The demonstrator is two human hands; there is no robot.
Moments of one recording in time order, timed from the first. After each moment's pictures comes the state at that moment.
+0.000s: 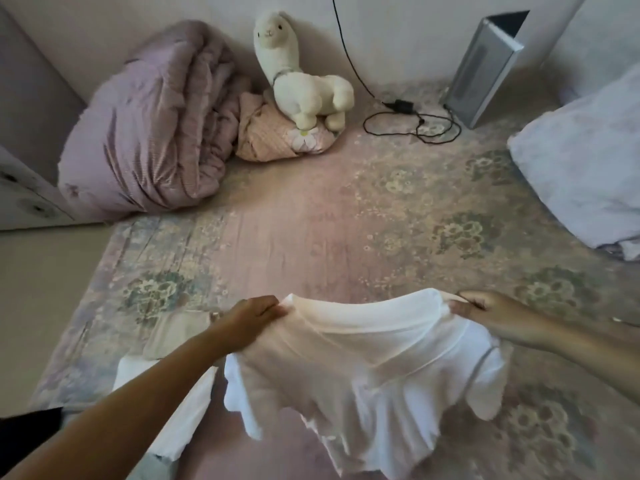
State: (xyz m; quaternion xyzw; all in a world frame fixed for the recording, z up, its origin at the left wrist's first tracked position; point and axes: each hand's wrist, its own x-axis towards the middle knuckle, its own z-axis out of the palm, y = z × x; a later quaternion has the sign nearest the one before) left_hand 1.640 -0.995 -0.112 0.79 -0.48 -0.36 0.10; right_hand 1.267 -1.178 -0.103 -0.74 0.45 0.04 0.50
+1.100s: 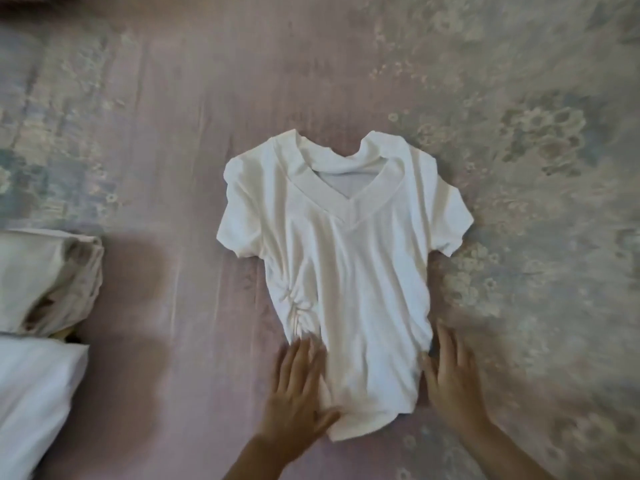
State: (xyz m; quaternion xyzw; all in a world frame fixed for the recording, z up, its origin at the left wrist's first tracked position) left_hand 1.508 -0.951 -0.512 0.75 -0.64 -0.11 0.14; right_hand 1.287 -1.091 -0.500 -0.75 0.61 0.02 0.27
